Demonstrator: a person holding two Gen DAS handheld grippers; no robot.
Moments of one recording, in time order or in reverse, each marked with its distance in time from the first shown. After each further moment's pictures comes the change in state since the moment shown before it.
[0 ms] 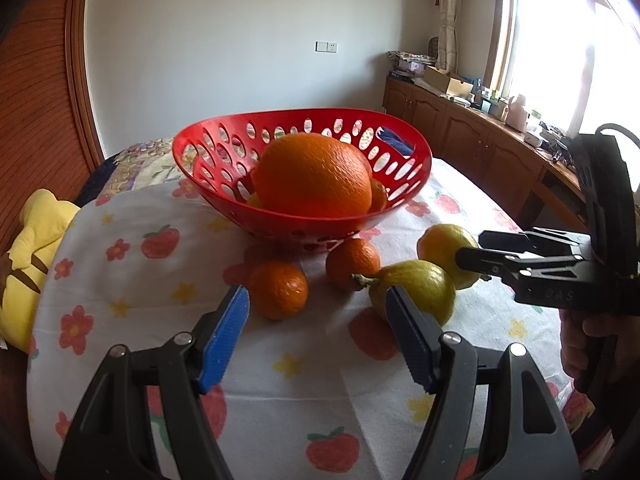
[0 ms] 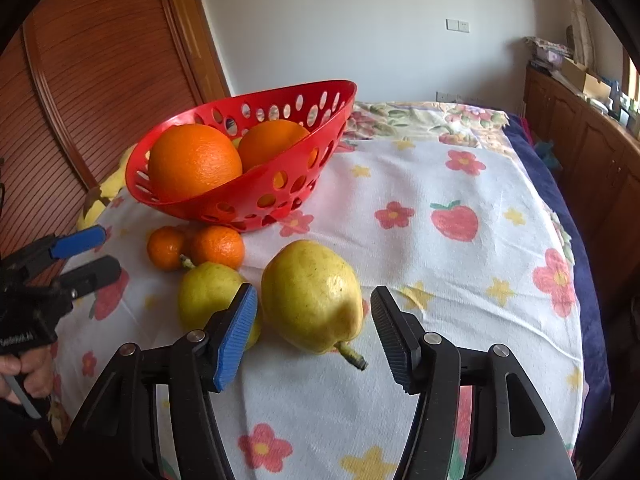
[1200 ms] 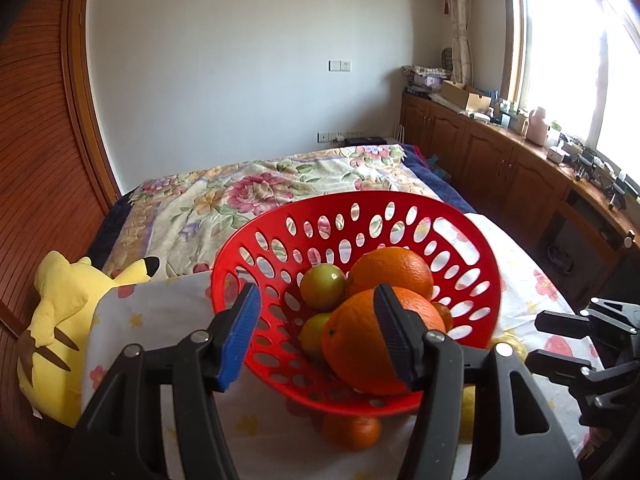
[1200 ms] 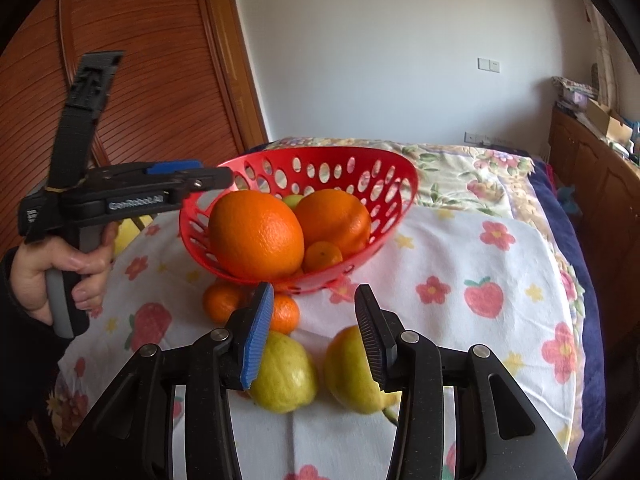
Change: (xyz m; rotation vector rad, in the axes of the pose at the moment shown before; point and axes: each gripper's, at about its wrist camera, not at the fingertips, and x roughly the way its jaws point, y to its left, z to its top) left arm 0.020 0.044 0.106 0.036 -0.066 0.070; right arm -0.027 0.029 0.036 -0.084 -0.117 0.069
